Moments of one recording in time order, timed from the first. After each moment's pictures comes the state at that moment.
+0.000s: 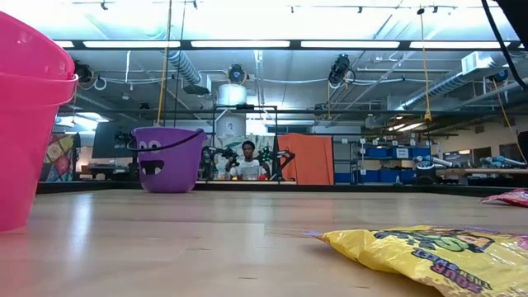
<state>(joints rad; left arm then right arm) 0.05 1.07 1.45 -0.65 0.54 -0.35 0.02 2.02 2.30 -0.69 -0.30 0.33</state>
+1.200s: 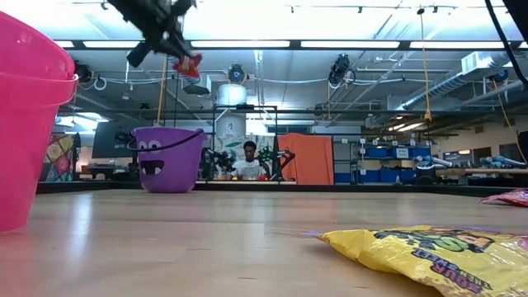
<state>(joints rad) 0.53 1.00 1.03 -0.51 -0.22 -0.69 0.09 2.02 2.30 -0.76 -0.23 0.32</state>
